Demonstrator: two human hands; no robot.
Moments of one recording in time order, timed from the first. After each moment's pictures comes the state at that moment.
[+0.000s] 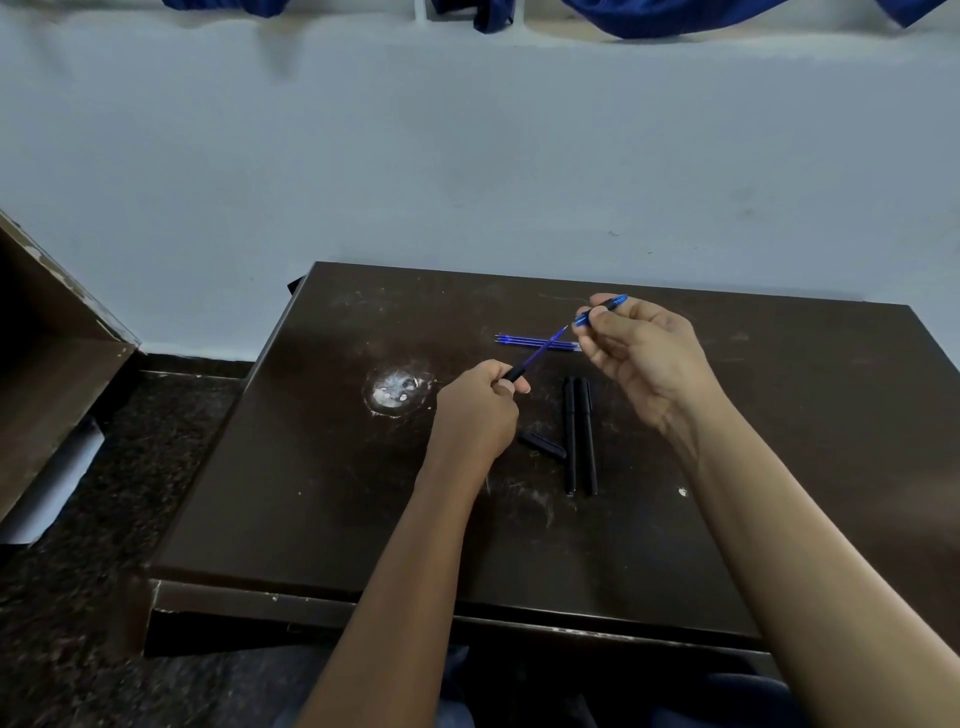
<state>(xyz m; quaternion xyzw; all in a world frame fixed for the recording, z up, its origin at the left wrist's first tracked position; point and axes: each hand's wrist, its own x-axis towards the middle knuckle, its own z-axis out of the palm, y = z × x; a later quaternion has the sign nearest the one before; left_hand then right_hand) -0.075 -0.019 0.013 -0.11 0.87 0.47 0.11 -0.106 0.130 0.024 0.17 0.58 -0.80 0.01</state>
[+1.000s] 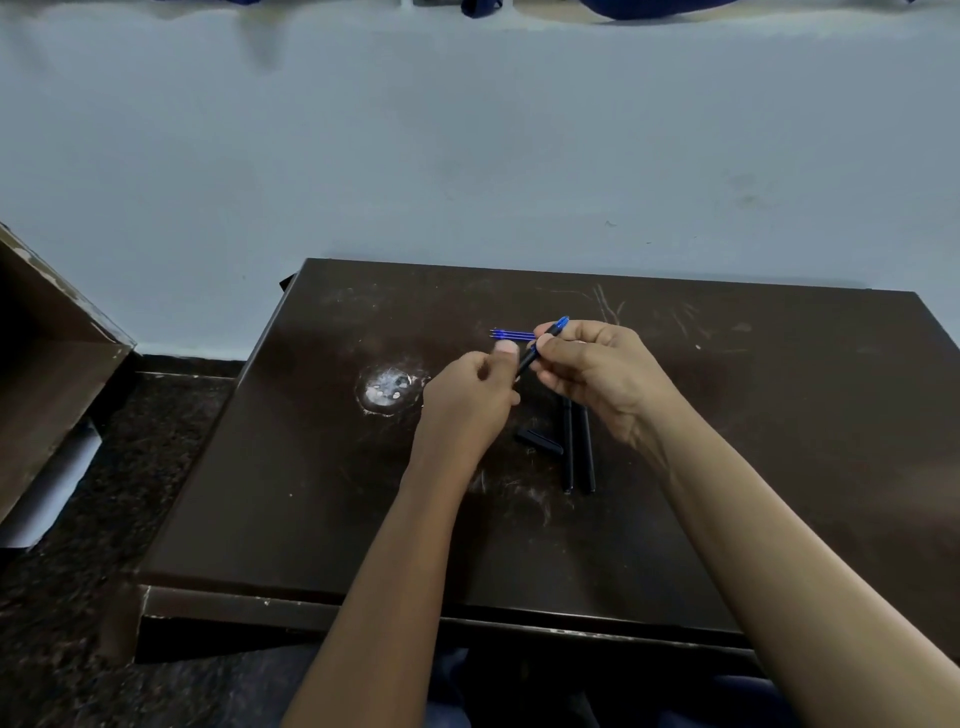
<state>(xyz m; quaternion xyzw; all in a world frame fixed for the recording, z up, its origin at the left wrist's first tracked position) -0.078 -0.020 0.009 -0.12 0.84 0.52 0.09 -0.099 0.111 0.012 0.13 0.66 -0.74 0.11</state>
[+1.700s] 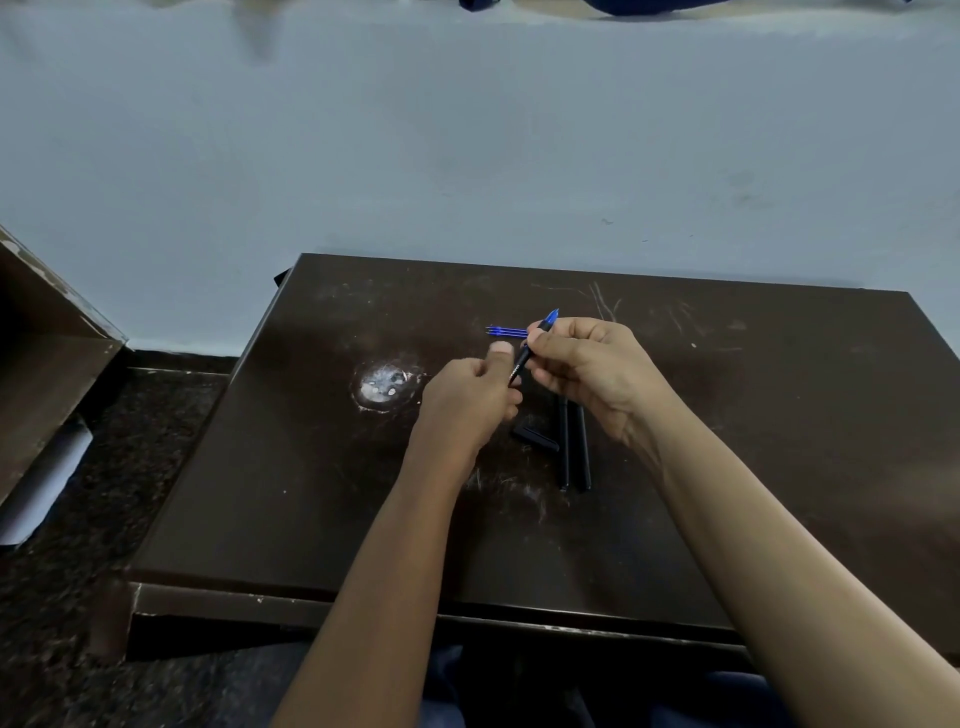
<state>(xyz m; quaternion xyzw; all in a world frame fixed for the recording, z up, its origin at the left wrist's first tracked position) -0.078 -0.018 0.009 -0.16 0.78 0.59 0.13 -0.099 0.109 0.012 0.12 0.65 -0.74 0.11</state>
